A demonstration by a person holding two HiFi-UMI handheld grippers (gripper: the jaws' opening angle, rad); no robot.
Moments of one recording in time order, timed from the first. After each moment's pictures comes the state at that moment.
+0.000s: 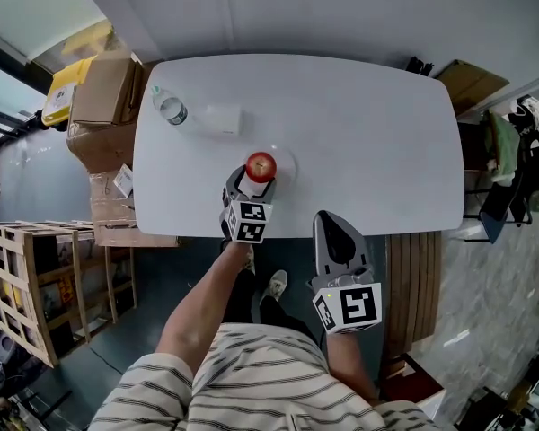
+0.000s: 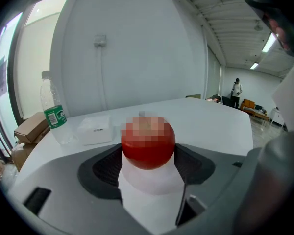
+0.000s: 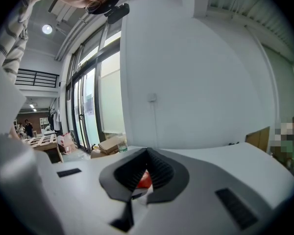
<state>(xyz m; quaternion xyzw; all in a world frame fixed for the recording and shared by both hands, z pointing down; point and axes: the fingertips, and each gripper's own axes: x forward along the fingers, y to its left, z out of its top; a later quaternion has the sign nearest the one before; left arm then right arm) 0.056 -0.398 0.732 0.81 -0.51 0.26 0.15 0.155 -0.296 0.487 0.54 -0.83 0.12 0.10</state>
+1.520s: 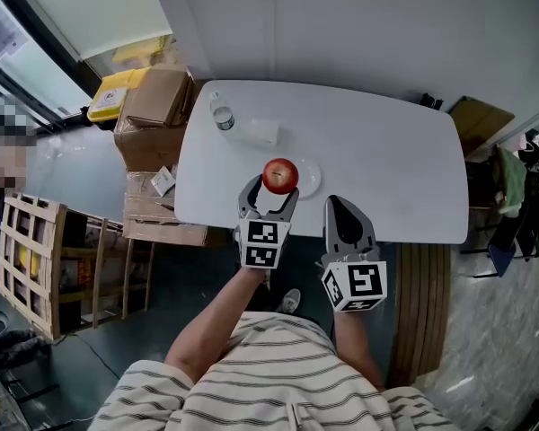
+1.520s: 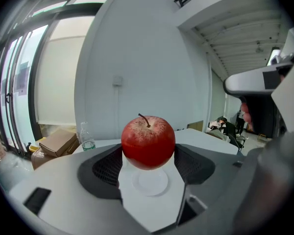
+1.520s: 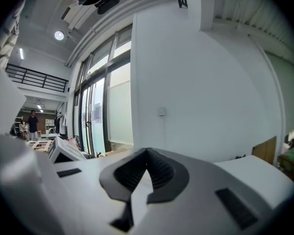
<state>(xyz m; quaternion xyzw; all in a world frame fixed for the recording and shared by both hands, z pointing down) 0.015 -0.314 0.528 0.80 -0.56 0.14 0.13 0.113 -0.261 0.419 0.52 -0.85 0.07 0.05</state>
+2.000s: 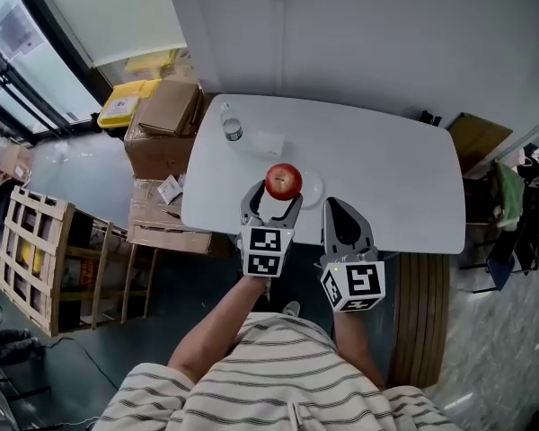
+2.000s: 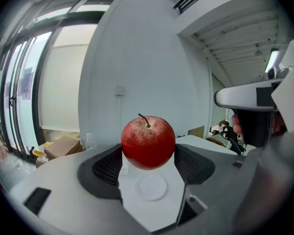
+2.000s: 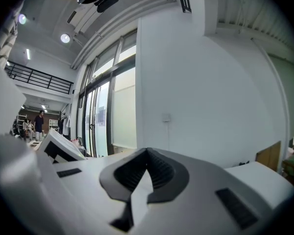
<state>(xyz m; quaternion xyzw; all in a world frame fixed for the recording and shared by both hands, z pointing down) 0.009 -0.294 0.479 0.80 -0.57 0.12 0.11 0.098 -0.250 0.391 0.51 -0.86 0.04 0.04</state>
